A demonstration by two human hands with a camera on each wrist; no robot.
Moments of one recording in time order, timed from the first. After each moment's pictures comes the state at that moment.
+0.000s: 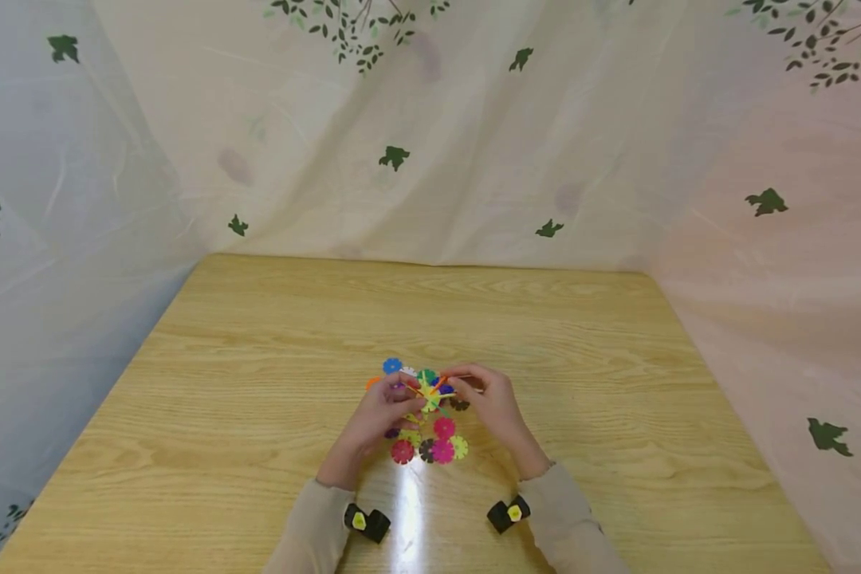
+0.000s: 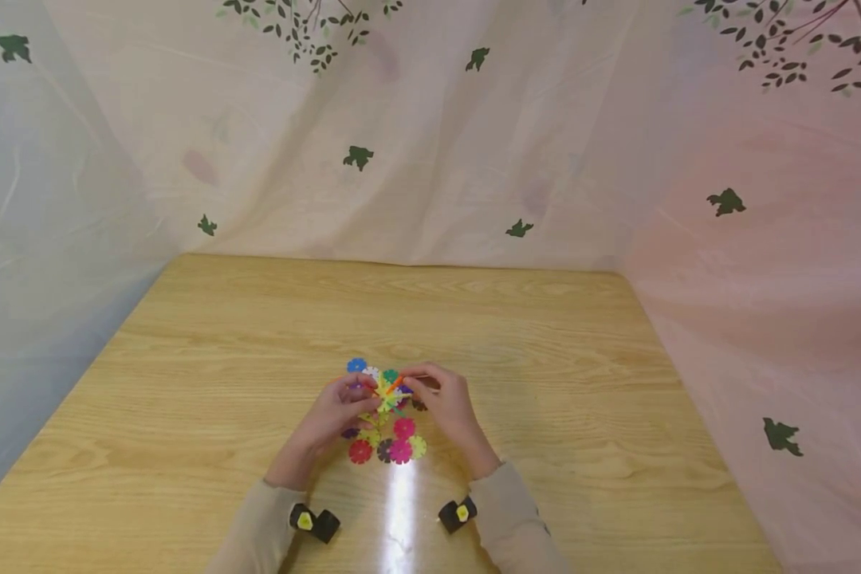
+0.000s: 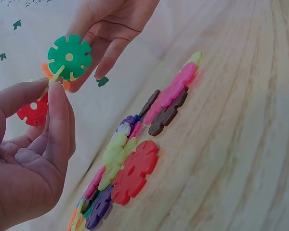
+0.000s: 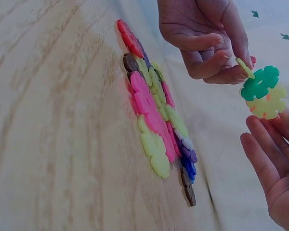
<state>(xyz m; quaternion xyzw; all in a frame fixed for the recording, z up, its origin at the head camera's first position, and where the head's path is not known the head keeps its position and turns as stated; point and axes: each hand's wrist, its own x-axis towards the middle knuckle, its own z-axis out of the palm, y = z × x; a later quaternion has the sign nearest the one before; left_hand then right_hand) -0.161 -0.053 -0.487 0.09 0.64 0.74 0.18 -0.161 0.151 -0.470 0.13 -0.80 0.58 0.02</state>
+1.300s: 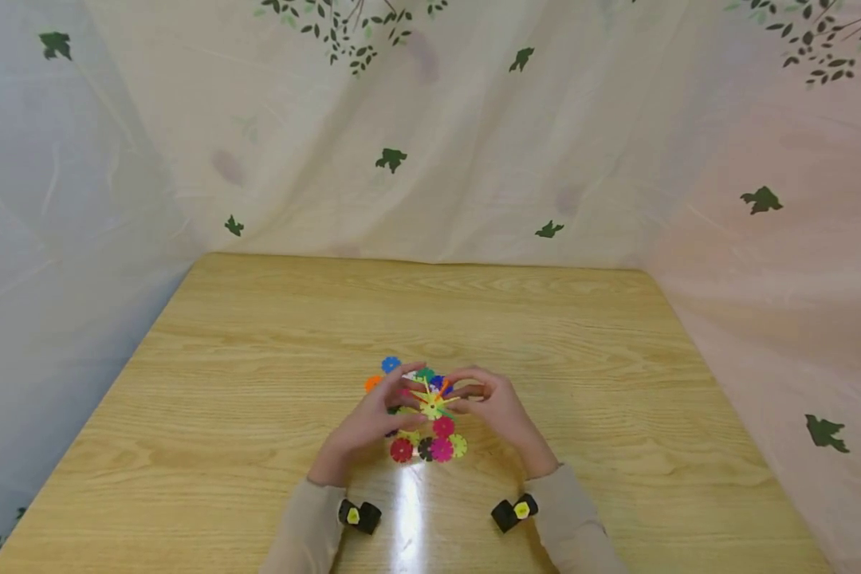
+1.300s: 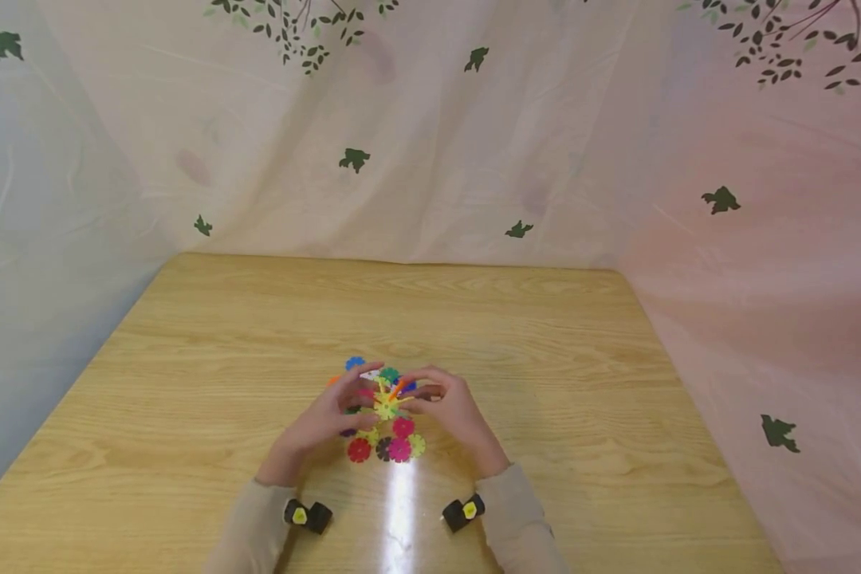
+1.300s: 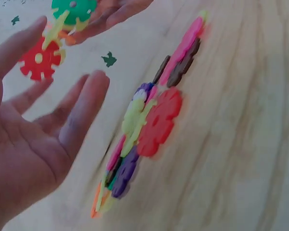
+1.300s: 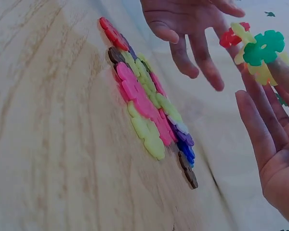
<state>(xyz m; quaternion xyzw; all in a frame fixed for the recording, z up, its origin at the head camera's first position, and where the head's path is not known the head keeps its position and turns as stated) -0.164 -0.065 -0.477 0.25 0.71 0.63 0.16 -0.164 0.168 -0.475 0.17 -0.74 0.64 -0.10</state>
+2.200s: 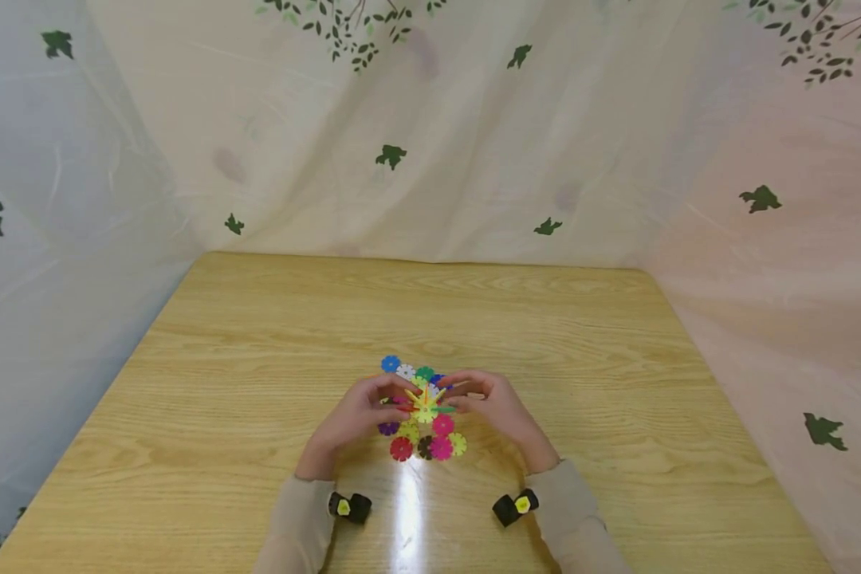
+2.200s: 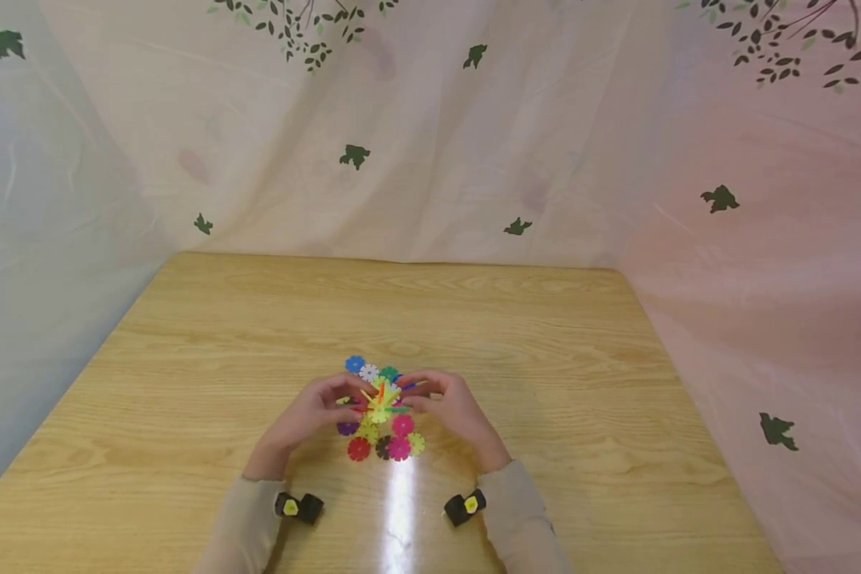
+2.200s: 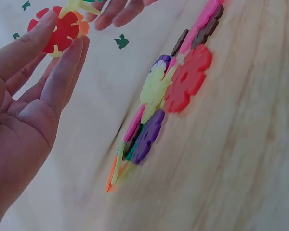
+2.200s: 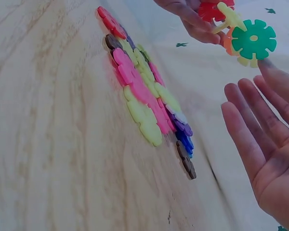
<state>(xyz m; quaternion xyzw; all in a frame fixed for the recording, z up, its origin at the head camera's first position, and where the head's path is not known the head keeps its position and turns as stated) -0.163 -0.082 -0.479 0.29 0.71 0.63 0.12 -0.166 0.172 -0.479 0.20 -0.77 0.60 -0.11</state>
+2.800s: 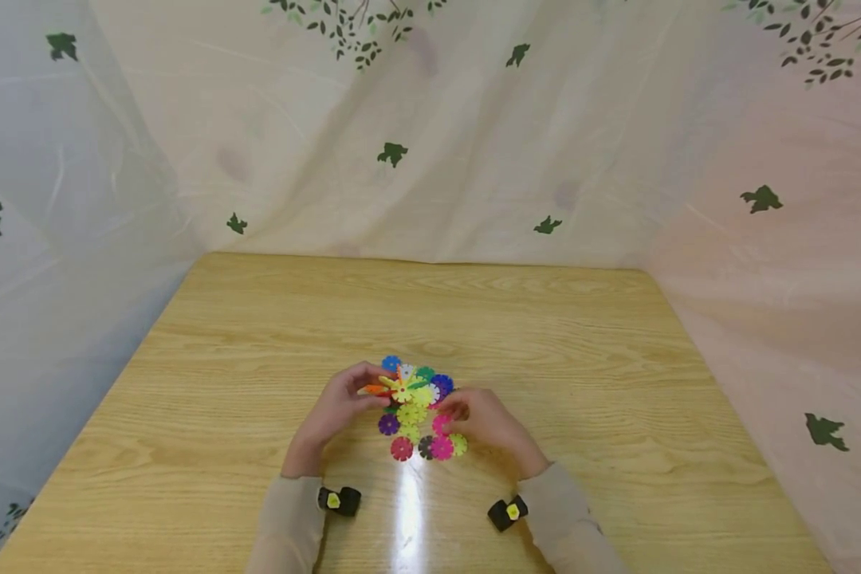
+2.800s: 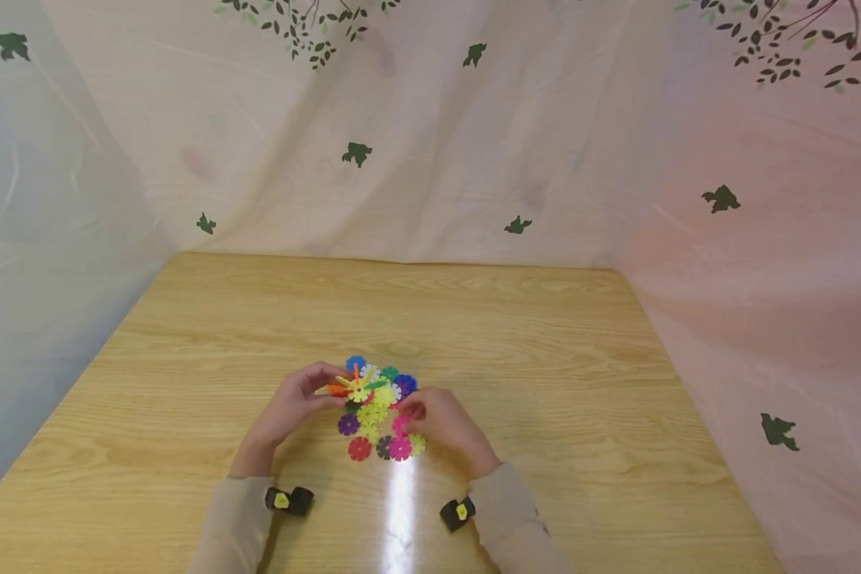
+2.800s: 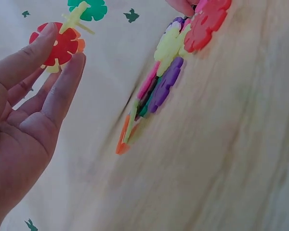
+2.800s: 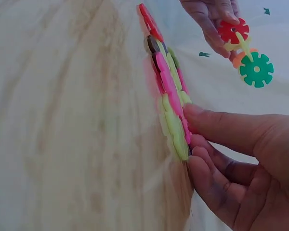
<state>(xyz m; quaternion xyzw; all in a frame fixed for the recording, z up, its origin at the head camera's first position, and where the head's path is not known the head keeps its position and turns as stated) -0.163 -0.103 -0.485 0.21 0.73 0.64 0.07 -0.160 0.160 -0.490 0.23 -0.89 0.38 -0.12</state>
